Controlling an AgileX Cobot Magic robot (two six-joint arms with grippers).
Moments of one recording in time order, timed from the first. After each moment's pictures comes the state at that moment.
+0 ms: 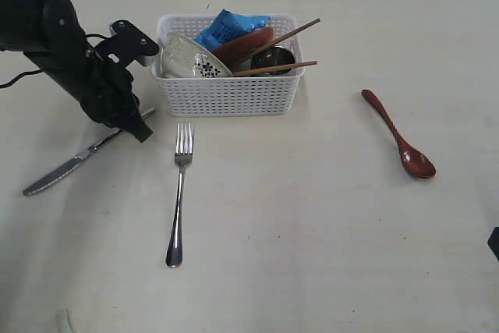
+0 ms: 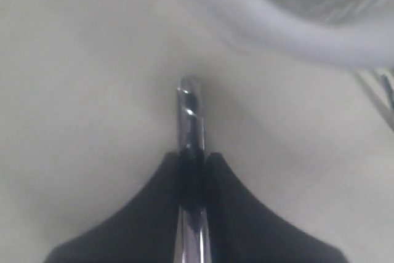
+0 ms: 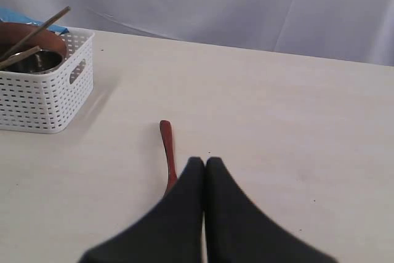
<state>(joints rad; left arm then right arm) -0.31 1.93 -1.00 -0.23 0.46 0.67 0.11 0.01 0.00 -0.06 0.33 -0.01</state>
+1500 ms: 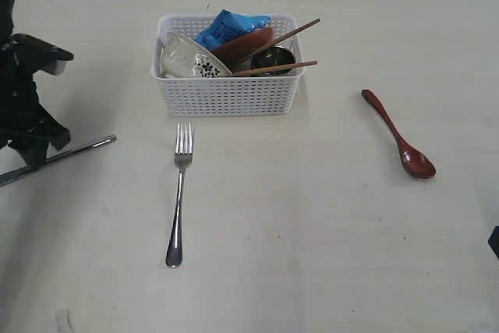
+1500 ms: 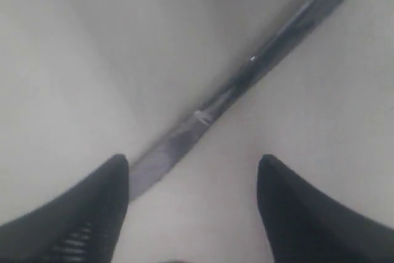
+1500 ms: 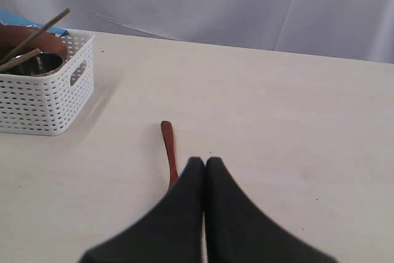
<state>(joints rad) -0.19 1.77 -0.98 0.15 0.98 0.13 0.11 0.01 0.00 -0.06 0.33 0.01</state>
